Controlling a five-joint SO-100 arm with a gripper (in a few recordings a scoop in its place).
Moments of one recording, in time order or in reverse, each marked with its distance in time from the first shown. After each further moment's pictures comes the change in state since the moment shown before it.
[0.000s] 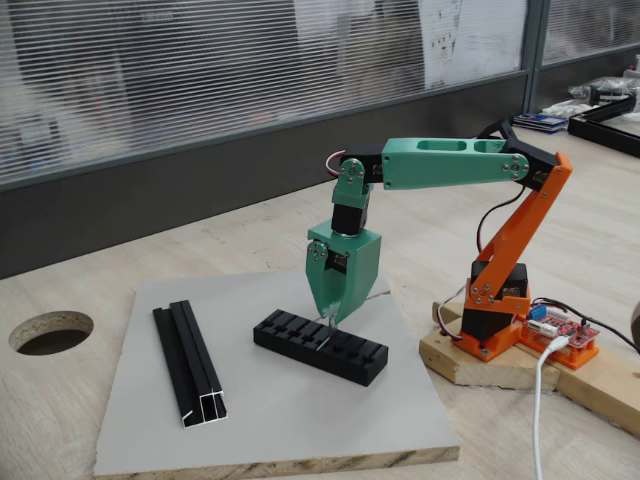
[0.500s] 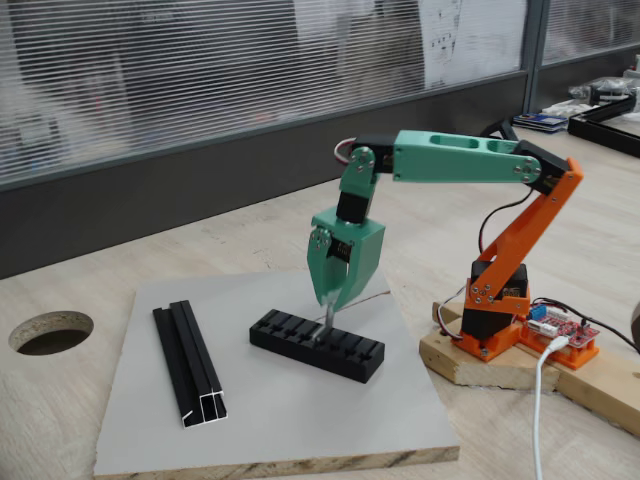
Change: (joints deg) arm 0.3 6.2 -0.8 0.4 -0.4
